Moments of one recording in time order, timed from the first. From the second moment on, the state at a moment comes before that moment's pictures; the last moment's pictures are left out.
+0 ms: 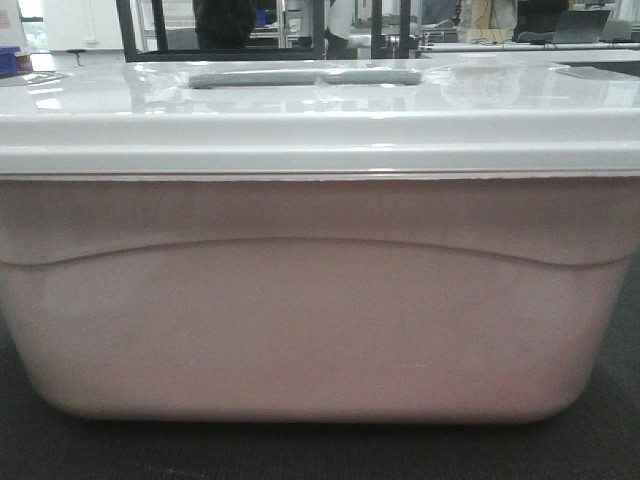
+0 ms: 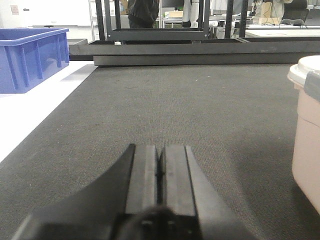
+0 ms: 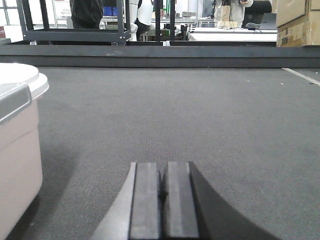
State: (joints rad) left arm -0.05 -0.01 0.03 -0.14 0.02 0.20; right arm -0.02 -0.01 0.03 0.07 0.04 -0.02
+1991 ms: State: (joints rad) left arm -0.06 0.63 -0.80 -0.30 0.58 0.20; right arm -0.02 0.57 -0.70 0.15 0.31 -0.02
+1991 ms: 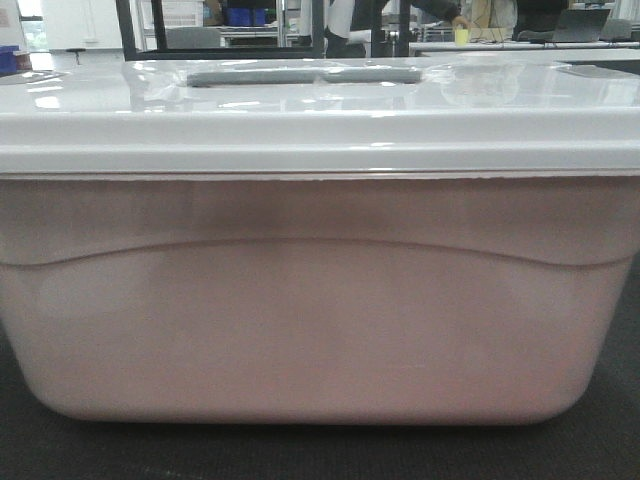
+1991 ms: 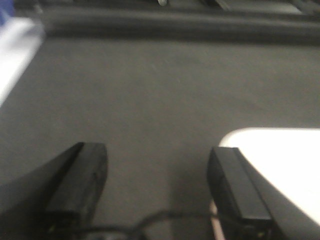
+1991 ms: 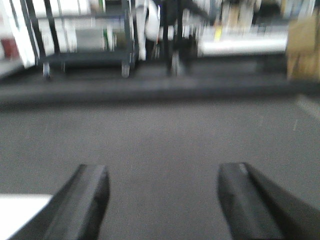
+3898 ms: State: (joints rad) left arm 0.25 1.47 -0.92 -1.23 1.19 0.85; right arm -0.33 1.34 -0.66 1.39 1.18 -0.96
